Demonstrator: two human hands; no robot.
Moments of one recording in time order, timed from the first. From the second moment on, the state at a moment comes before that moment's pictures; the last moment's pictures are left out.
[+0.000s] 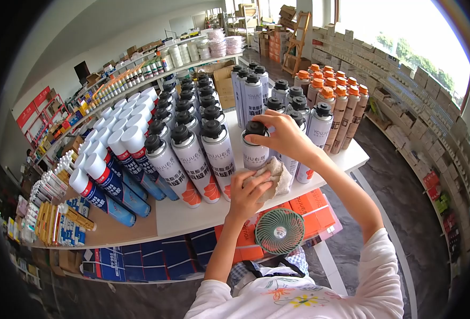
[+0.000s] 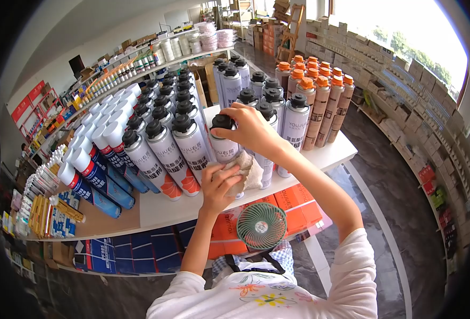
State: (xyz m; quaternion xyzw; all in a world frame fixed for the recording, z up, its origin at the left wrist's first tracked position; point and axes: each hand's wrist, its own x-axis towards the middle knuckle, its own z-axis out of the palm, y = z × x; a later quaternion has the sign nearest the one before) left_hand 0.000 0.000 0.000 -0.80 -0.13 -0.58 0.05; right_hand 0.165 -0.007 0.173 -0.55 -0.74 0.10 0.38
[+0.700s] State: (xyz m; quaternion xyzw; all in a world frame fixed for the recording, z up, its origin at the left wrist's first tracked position) left_hand 0.014 -0.009 -0.050 -0.82 -0.17 -0.53 0.15; right_hand 0.162 -0.009 0.163 -0.48 -0.76 0.05 0.44
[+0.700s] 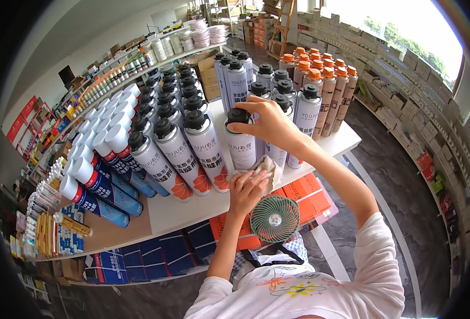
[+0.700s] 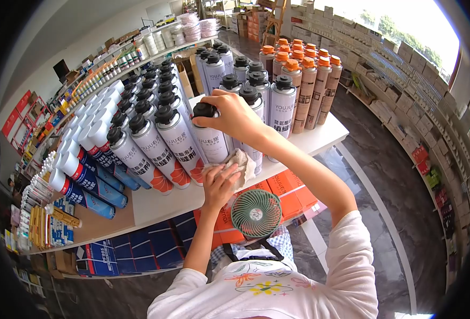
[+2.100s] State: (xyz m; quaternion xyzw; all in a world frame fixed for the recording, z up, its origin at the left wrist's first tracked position) left_hand 0.002 -0.011 0.004 -0.80 -0.13 -0.57 0.12; right_hand 0.175 -0.002 0.176 -0.47 -0.78 0.03 0.41
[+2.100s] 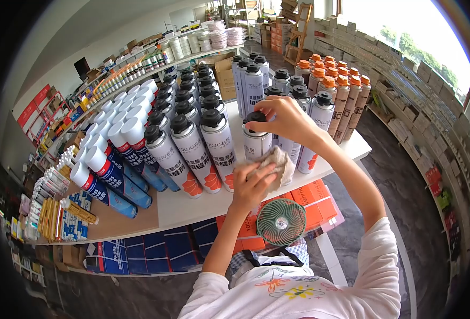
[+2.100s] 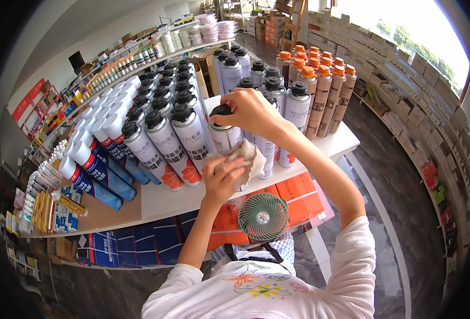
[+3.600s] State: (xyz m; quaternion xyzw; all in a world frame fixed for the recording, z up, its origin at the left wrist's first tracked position) left_hand 0.004 -0.029 0.036 -0.77 -0.19 -0.60 0.09; right_hand 0.175 -0.011 0.196 -0.50 -0.82 0.03 0.28
